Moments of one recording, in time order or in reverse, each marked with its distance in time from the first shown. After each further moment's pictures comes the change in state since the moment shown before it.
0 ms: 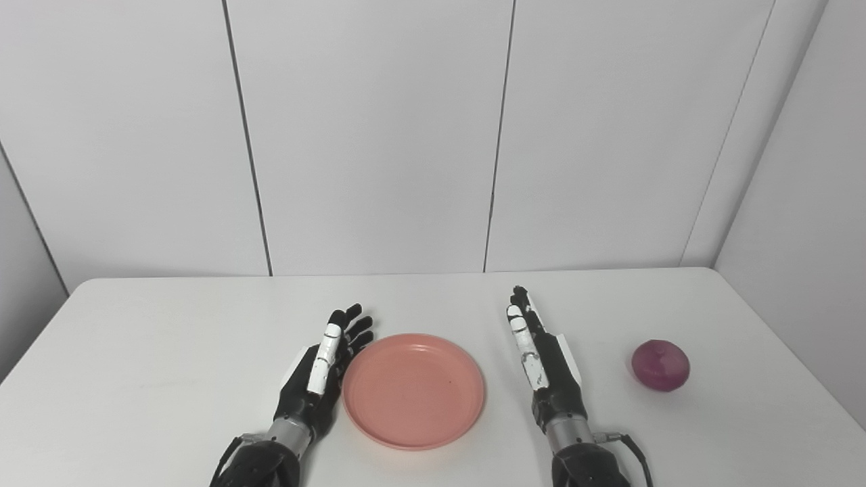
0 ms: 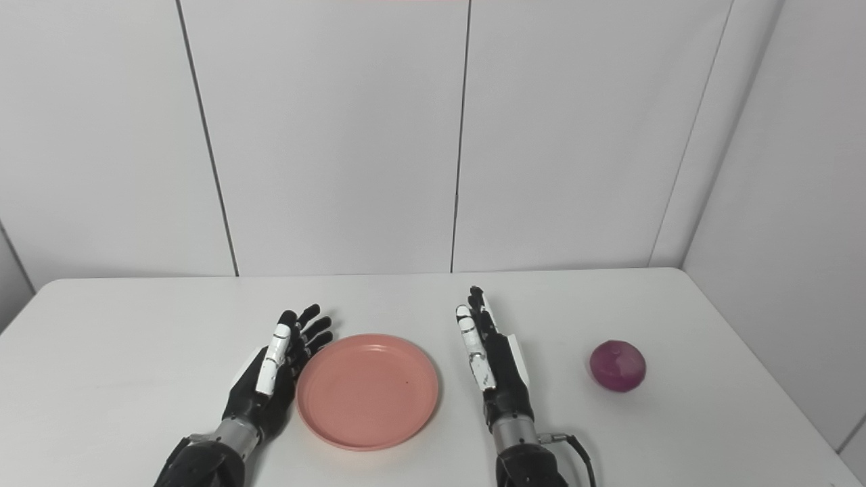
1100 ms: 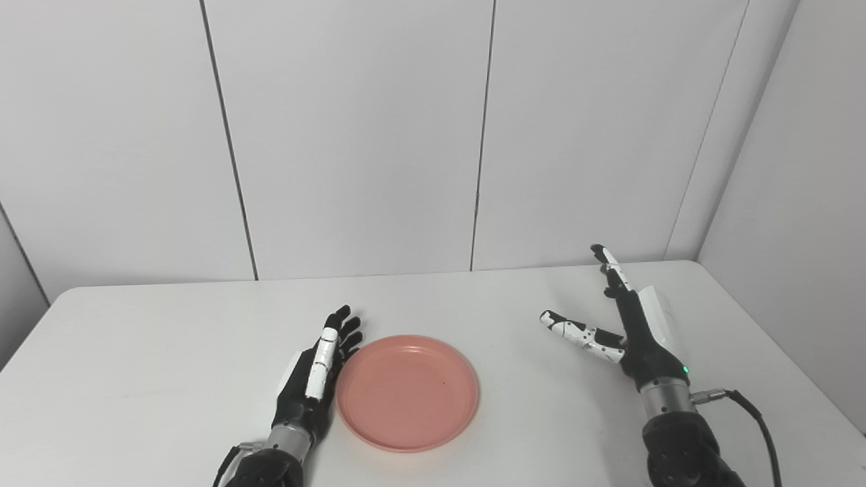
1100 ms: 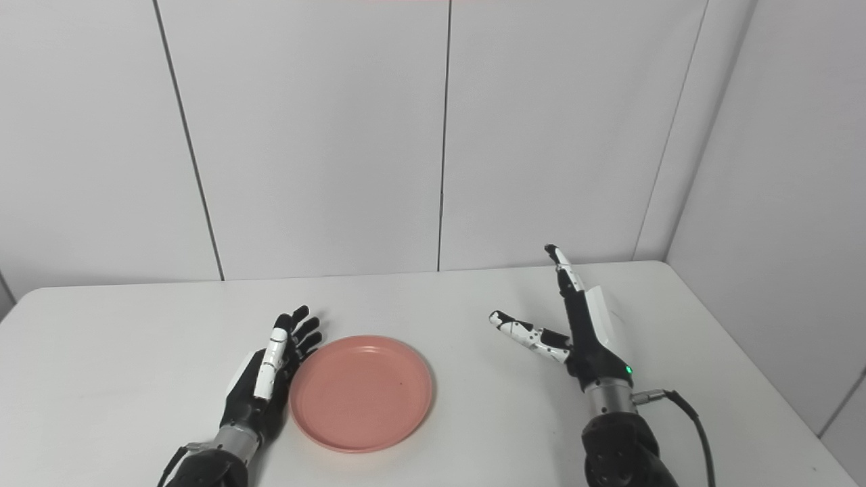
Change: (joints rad) left arm 0.003 -0.037 0.001 0.013 0.066 -0.047 0.077; right arm 0.022 -0.293 -0.036 -0.183 -0.480 0.118 -0.070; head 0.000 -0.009
